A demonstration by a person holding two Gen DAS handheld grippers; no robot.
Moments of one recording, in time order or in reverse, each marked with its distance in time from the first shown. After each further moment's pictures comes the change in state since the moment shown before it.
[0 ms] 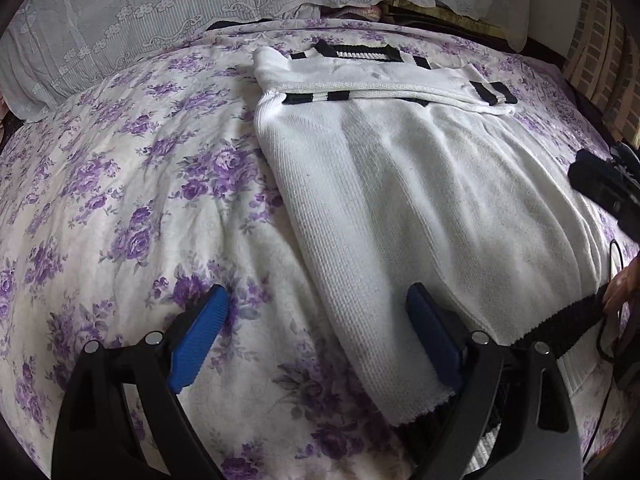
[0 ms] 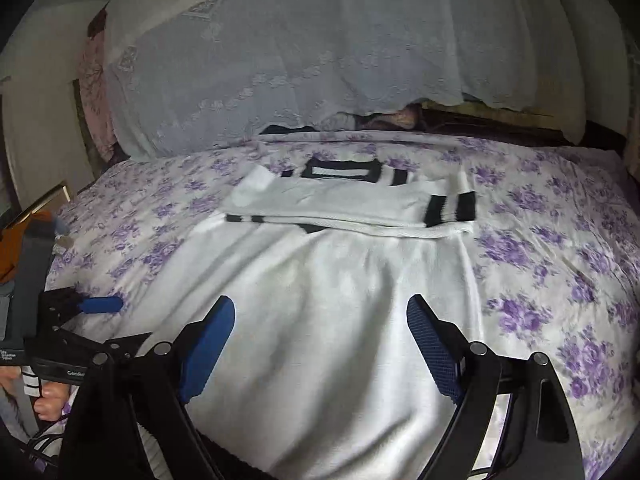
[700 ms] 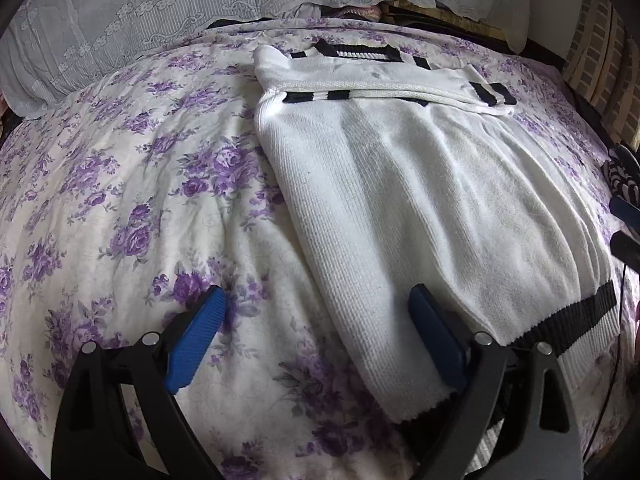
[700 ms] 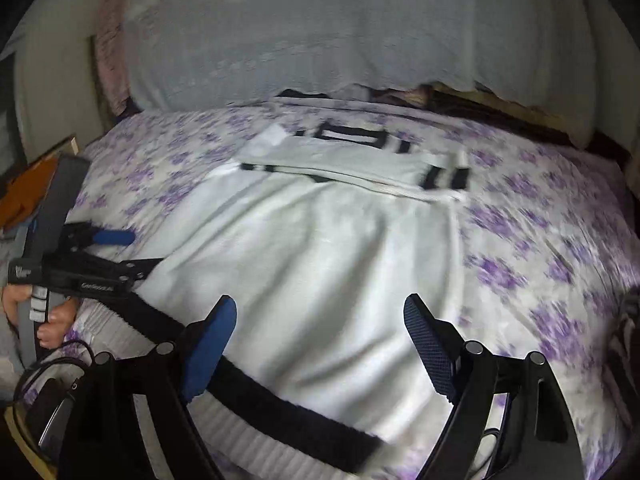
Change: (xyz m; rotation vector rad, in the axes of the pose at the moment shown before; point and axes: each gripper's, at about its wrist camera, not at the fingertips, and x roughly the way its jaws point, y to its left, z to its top) left arm -0.001 -0.001 -0.001 -0.006 -0.001 -0.005; right arm -0.060 -0.046 -0.030 0.095 0.090 -0.057
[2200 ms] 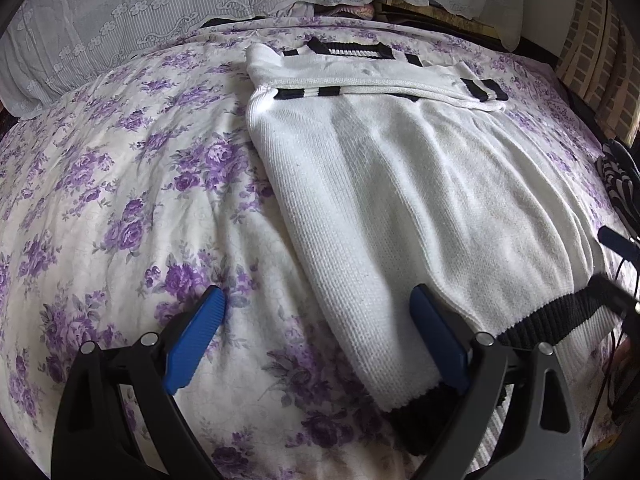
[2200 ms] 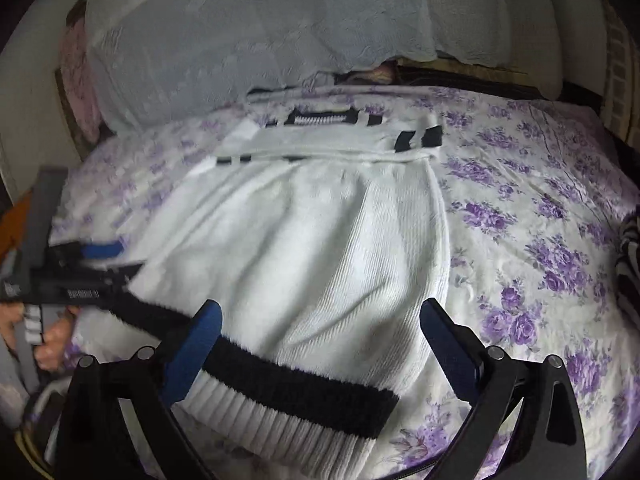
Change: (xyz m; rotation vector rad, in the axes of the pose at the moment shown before) left arm -0.002 -0.005 -0.004 0.001 0.006 -0.015; right arm 0.020 0.040 -0.028 -0.074 0.068 -0.003
